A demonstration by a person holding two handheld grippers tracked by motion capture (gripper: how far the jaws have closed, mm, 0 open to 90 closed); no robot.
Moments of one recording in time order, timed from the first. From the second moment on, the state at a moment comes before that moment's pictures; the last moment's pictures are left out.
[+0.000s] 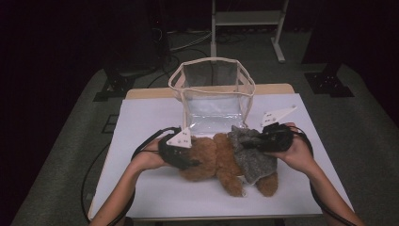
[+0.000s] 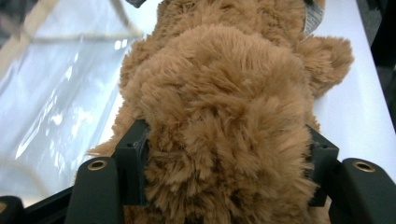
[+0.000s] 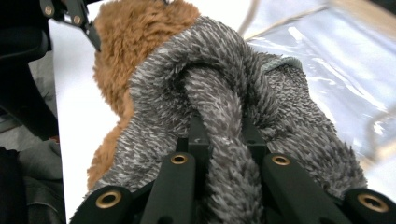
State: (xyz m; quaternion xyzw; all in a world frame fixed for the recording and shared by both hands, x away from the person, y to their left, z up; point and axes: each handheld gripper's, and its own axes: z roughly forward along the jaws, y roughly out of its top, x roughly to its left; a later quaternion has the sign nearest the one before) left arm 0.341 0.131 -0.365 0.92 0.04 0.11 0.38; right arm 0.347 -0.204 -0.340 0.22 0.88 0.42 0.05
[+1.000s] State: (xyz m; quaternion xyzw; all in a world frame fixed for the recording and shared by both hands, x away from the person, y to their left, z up) left arm 0.334 0.135 -0.401 0.89 0.05 0.12 0.44; right arm 0.332 -0.270 -0.393 0.31 0.83 0.46 0.01
